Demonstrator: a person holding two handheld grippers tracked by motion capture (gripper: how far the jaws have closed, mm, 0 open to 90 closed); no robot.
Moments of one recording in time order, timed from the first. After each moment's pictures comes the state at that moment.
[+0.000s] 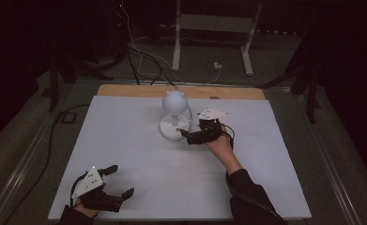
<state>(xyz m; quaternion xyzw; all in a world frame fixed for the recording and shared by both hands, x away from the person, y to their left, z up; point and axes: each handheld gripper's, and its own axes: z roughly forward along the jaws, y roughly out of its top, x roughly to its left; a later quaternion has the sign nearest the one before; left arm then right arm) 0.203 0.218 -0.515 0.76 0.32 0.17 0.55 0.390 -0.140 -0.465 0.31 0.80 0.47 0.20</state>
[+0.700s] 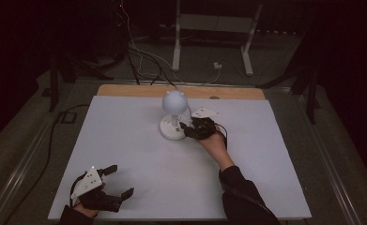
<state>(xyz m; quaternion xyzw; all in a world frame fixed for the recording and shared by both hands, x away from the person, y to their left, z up) 0.202 0.219 -0.515 0.75 0.32 0.17 0.55 0.409 -0.123 -0.486 0.35 0.79 0.43 0.23</state>
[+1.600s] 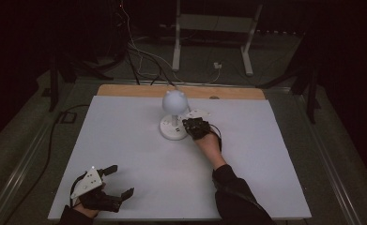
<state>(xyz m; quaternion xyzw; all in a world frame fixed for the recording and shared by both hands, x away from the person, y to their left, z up) 0.203 0.219 -0.515 0.75 0.32 0.16 0.55 0.424 -0.108 -0.509 0.37 0.81 0.39 0.24</state>
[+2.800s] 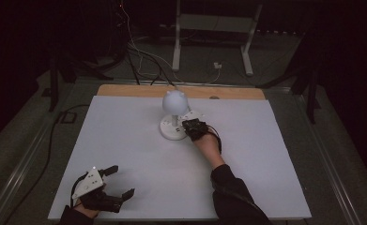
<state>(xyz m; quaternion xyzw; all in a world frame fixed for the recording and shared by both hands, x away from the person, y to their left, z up) 0.202 0.217 -0.516 0.76 0.32 0.16 0.55 0.424 -0.100 -0.514 0.35 0.83 0.34 0.27</state>
